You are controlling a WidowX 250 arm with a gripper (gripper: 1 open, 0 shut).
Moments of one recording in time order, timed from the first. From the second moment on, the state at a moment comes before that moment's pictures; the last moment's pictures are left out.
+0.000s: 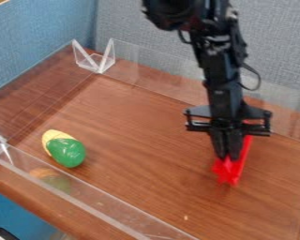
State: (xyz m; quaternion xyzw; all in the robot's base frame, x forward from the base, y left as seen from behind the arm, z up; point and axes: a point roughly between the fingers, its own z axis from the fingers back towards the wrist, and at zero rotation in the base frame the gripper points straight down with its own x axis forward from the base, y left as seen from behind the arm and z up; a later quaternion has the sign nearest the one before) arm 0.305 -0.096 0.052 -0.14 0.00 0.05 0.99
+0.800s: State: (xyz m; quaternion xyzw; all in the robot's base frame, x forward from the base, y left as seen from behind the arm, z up) arm 0.303 -0.080 0.036 -0.16 -0.02 0.03 0.99
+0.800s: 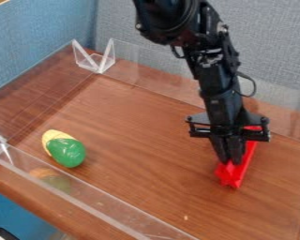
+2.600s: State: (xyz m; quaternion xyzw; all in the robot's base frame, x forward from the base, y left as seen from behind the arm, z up) arm 0.306 -0.084 0.061 -0.17 -0.04 0.02 0.98
